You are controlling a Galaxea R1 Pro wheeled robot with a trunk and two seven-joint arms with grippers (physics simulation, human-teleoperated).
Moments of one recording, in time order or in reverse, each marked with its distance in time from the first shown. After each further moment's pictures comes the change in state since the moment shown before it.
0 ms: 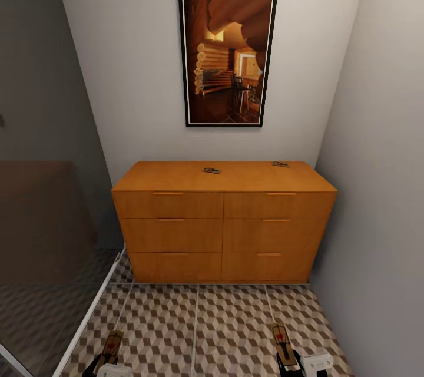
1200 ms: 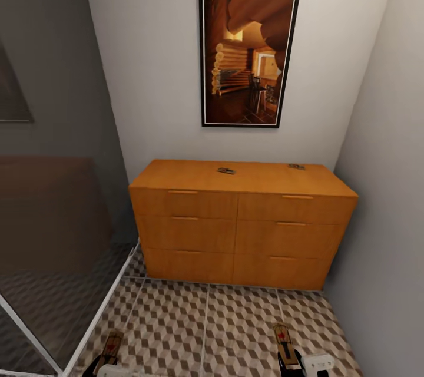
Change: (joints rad) left arm 0.000 0.000 0.000 0.001 0.000 0.011 0.000; right arm 0.000 0.007 -0.004 0.000 -0.002 0.000 -0.032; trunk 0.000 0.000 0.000
